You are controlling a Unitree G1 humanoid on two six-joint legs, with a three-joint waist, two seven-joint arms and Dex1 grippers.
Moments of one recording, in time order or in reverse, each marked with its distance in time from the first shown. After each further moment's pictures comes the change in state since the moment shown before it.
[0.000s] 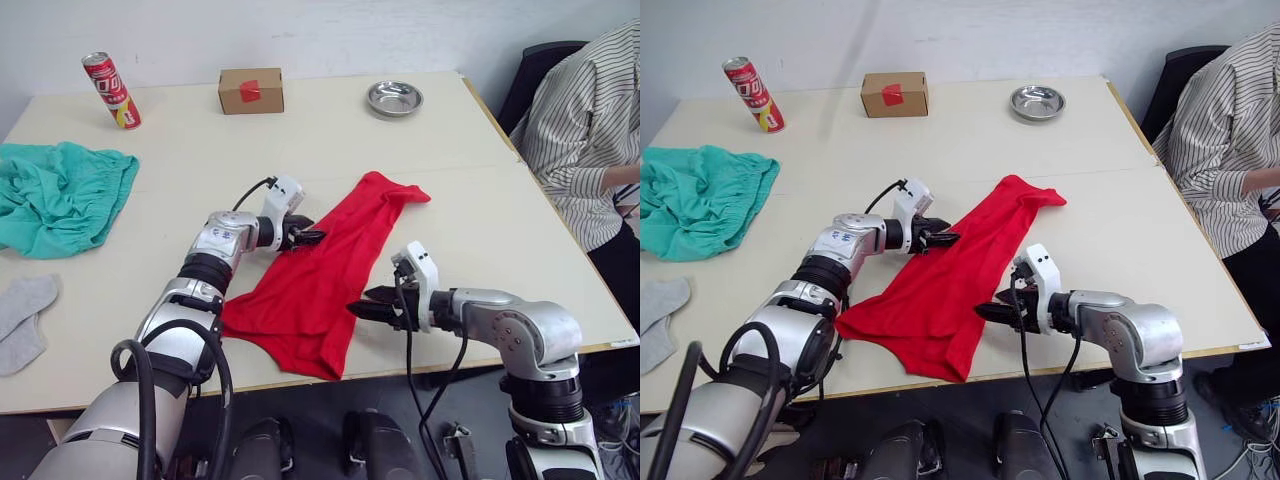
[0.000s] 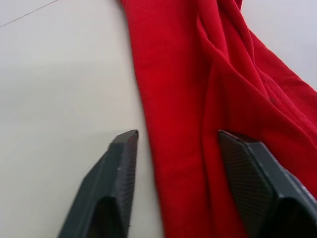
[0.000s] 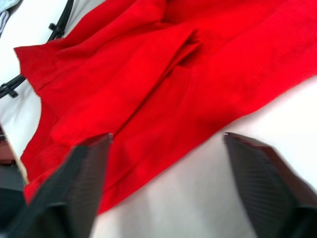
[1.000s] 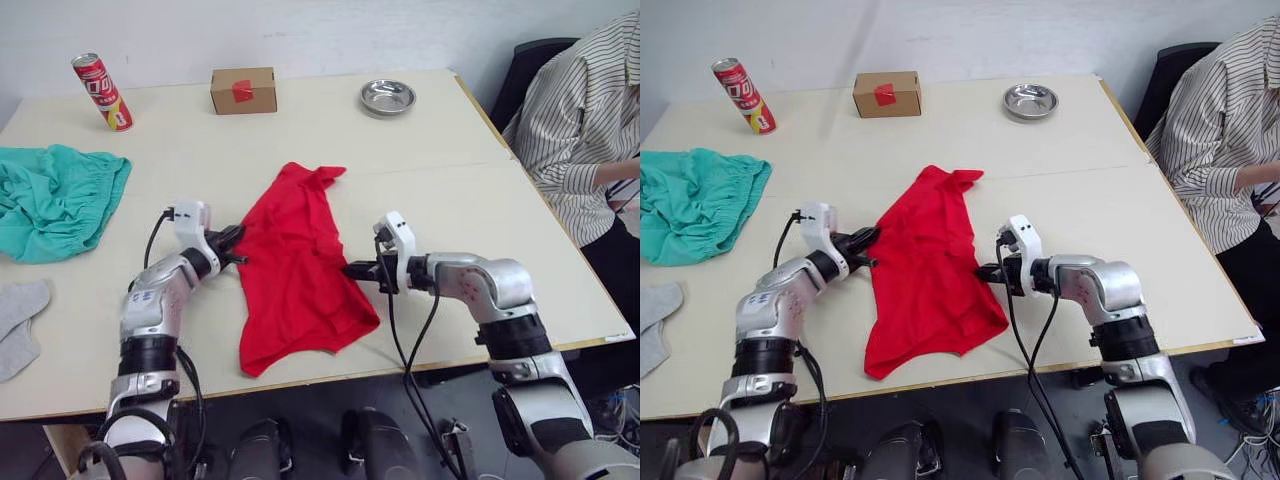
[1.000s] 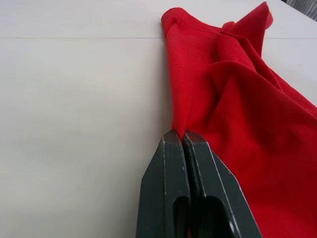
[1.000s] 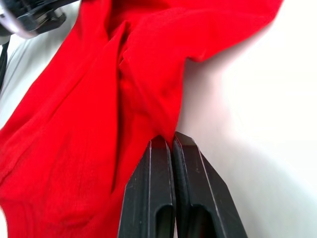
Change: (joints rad) left arm 0.569 0.074 0.372 -0.817 -0.208 0.263 0.352; right arm -0.293 -0.011 0.147 0.504 -0.036 -0.294 0.080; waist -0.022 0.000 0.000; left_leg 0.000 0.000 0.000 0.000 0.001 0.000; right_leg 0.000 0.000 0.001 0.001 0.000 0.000
